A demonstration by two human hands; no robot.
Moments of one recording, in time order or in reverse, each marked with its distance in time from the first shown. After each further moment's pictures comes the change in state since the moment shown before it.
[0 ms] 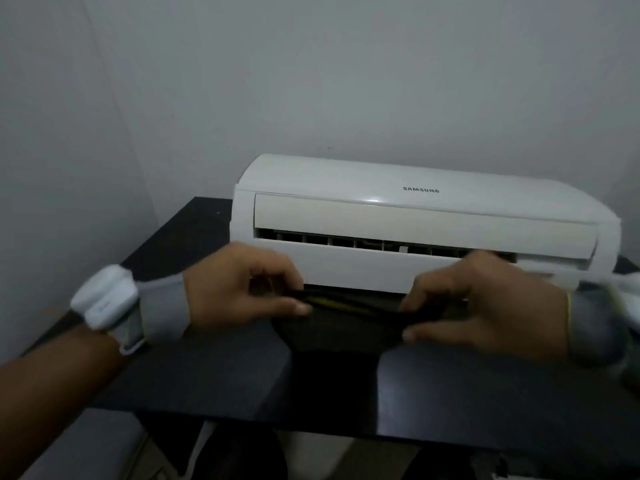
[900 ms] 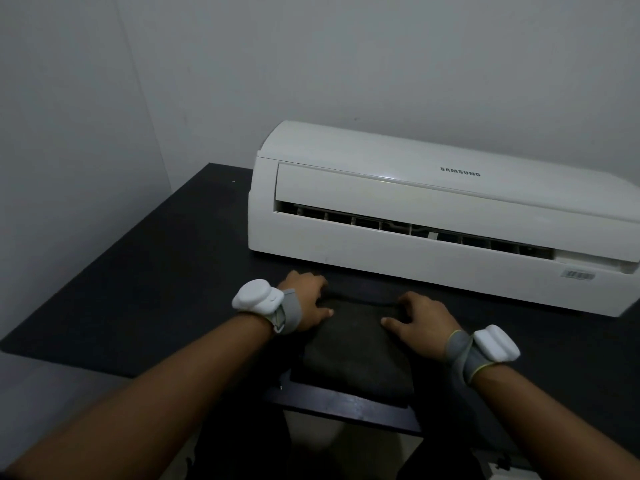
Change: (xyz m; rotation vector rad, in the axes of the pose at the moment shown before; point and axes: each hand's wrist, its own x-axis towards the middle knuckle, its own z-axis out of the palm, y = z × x) left_hand 0.049 -0.104 0.116 0.297 -0.183 -0.572; right_hand 0.059 0.097 0.149 0.010 0.017 0.758
